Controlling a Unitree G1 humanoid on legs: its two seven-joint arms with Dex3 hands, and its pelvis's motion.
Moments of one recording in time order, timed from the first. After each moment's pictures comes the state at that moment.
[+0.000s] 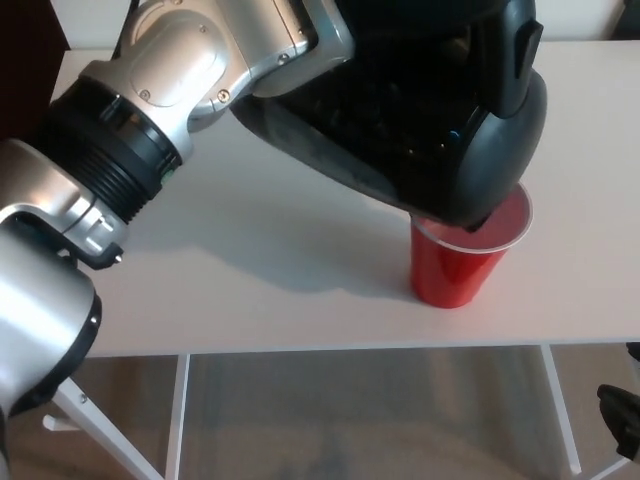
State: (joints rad) left_arm -1.25 0.41 -0.71 0.55 1.17 -0.44 0.62; right_arm 0.00 -0.28 -0.26 0.58 0.20 -0.06 0.20
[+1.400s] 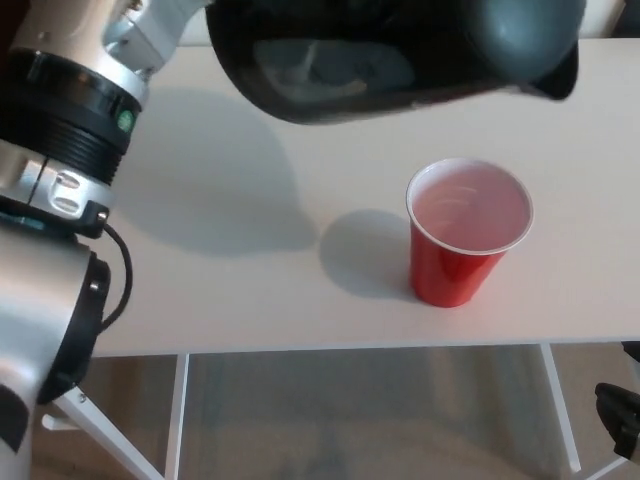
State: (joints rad) left_arm -1.22 0.35 -0.22 0.63 0.89 -0.41 0.45; right_arm 0.00 -0.28 -0.25 0.59 0.17 -0.07 0.19
